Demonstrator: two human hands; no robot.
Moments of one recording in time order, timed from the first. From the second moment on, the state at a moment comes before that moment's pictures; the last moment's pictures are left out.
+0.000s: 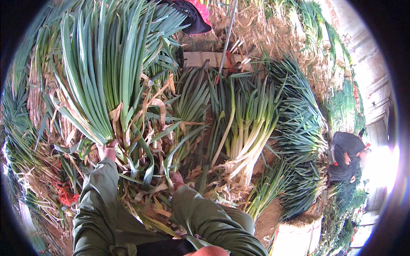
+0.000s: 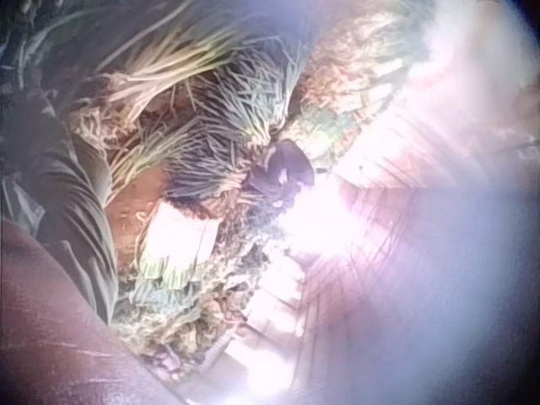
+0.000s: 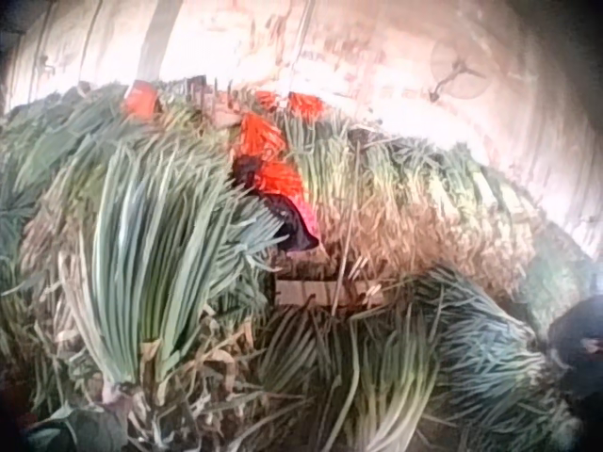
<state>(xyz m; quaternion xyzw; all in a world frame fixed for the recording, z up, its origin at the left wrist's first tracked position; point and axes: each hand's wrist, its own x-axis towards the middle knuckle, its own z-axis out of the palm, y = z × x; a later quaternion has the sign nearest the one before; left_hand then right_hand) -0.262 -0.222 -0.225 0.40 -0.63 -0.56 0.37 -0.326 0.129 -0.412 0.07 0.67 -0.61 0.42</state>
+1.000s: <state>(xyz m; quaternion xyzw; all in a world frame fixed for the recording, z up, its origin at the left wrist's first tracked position) -0.255 -0.134 -0.206 0.63 -0.63 -0.42 0.16 -0.370 0.116 -0.116 -0.27 0.54 -0.72 0.34</state>
